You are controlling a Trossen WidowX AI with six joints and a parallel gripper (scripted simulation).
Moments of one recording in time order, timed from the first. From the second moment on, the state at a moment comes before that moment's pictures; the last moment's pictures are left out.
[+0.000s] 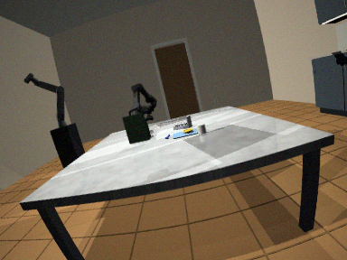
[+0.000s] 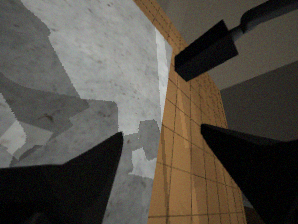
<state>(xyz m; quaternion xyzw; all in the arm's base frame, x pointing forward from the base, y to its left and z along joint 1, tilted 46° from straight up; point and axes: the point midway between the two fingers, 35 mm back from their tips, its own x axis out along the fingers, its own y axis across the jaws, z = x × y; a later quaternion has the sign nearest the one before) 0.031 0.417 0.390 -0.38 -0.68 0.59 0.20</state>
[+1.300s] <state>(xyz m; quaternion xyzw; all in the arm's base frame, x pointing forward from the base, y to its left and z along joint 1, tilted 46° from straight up) 0.292 0.337 0.271 -0.49 -0.24 0.69 0.47</state>
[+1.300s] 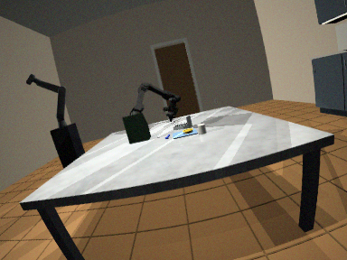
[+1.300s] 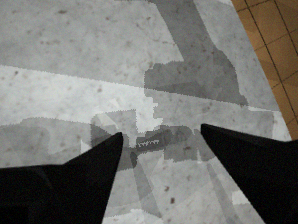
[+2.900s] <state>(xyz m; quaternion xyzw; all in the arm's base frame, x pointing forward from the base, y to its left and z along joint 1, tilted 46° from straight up) 0.415 0.042 0.096 -0.20 0.34 0.55 0.74</state>
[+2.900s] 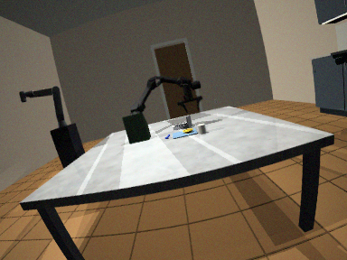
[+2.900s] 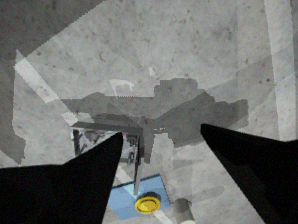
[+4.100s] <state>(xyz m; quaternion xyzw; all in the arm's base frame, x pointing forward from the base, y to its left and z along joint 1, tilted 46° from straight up) 0.320 -0.156 -0.002 0.25 0.60 0.26 0.71</state>
